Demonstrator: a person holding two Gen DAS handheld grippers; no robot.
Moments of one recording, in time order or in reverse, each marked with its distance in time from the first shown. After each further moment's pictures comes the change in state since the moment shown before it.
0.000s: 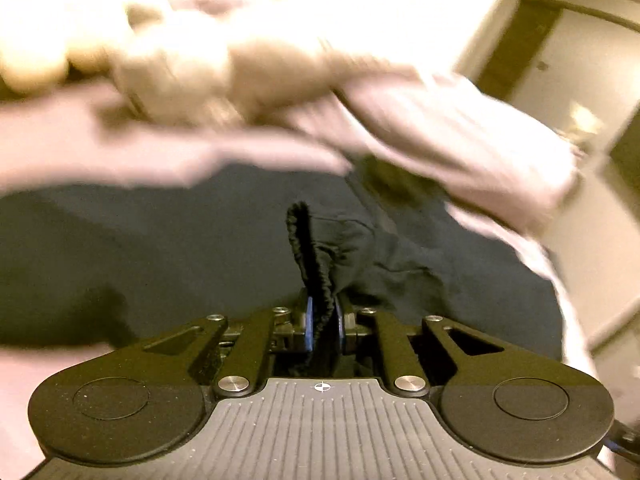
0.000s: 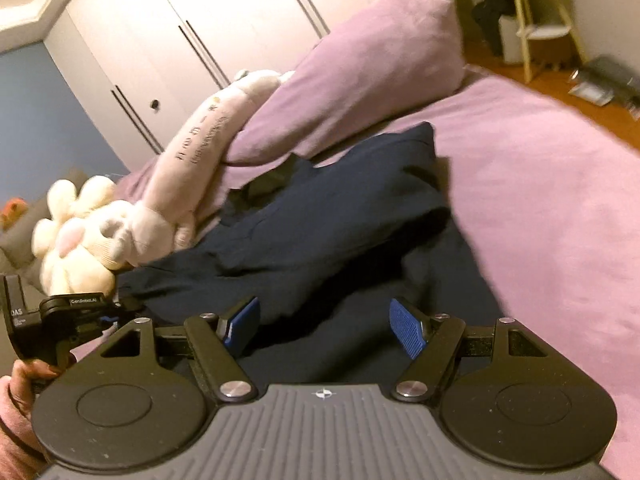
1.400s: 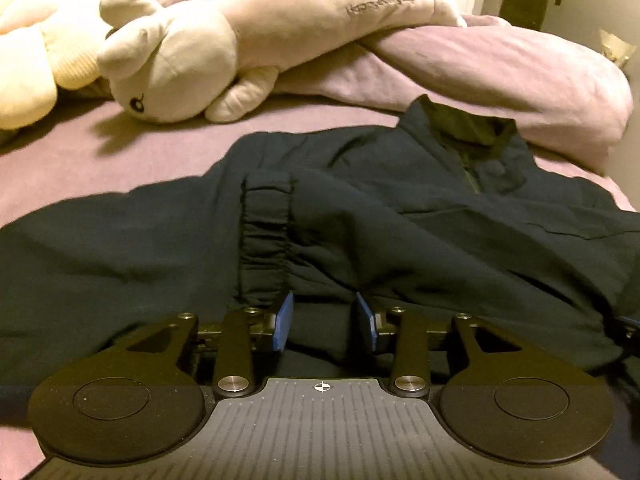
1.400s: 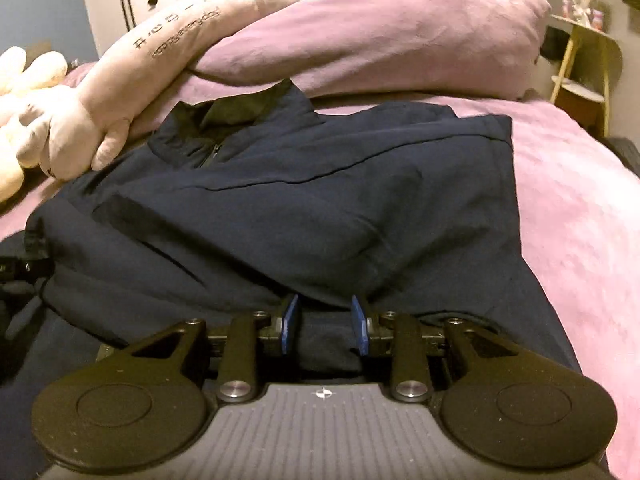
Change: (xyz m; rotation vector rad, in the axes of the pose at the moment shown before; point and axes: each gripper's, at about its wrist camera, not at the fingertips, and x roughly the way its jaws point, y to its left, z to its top) left arm 0.090 0.006 -0.027 0.179 0.064 0.141; right arm 0.173 0.020 0.016 -0.406 0.097 -0.276
